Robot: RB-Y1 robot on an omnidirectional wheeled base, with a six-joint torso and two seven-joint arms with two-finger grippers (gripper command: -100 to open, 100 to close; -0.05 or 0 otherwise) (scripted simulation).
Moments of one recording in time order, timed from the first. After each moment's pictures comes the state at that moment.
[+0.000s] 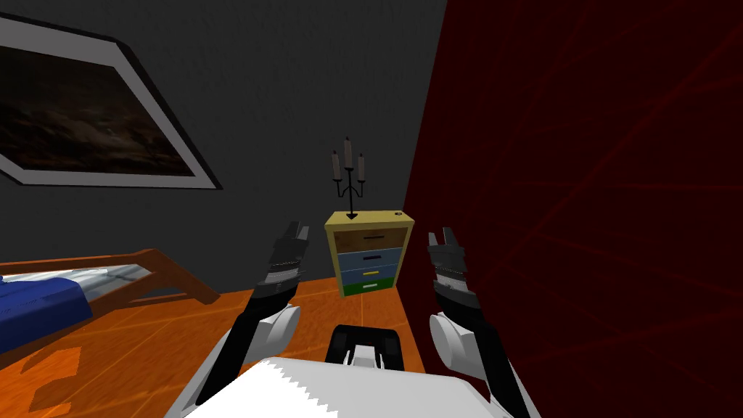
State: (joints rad) left arm 0.53 -0.05 0.01 -2.37 -0.06 -0.43 -0.09; right arm 0.49 0.01 0.05 -2.37 -0.08 -0.35 0.07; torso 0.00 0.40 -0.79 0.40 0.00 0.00
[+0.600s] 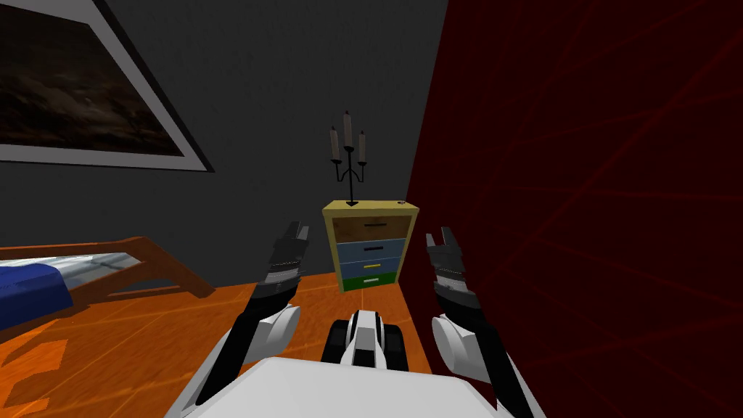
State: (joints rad) left arm 0.53 -0.05 0.01 -2.37 -0.06 -0.43 -0.09; right arm 0.49 -0.04 0.05 -2.37 -0.07 -0.35 0.09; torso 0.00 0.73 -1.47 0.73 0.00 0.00
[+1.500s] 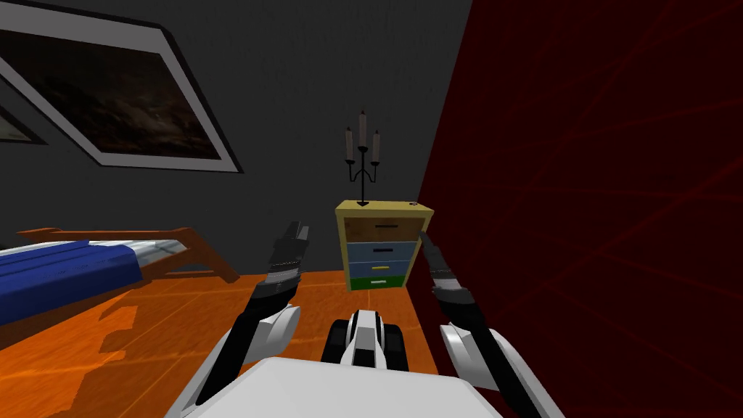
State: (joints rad) left arm 0.53 -0.05 0.01 -2.37 -0.06 -0.43 -0.09; right arm 0.51 -0.21 0.06 -2.37 0.13 -0.20 0.27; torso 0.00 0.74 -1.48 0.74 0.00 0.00
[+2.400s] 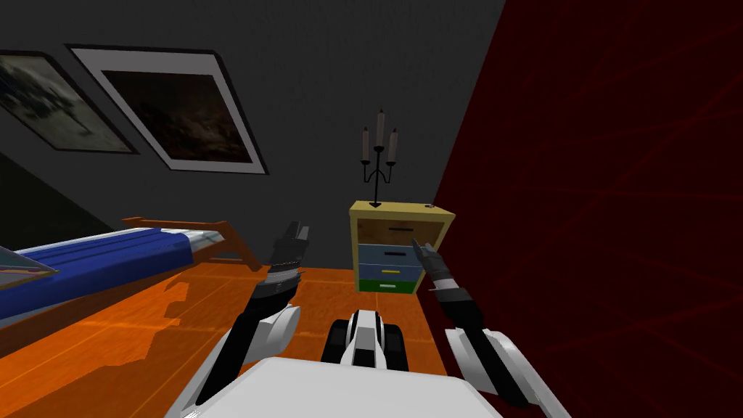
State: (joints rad) left arm 0.53 -0.05 0.01 -2.37 -0.06 -0.43 -0.09; right arm 0.52 -0.28 0.05 -2.36 0.37 -0.03 0.51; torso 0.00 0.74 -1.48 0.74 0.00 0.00
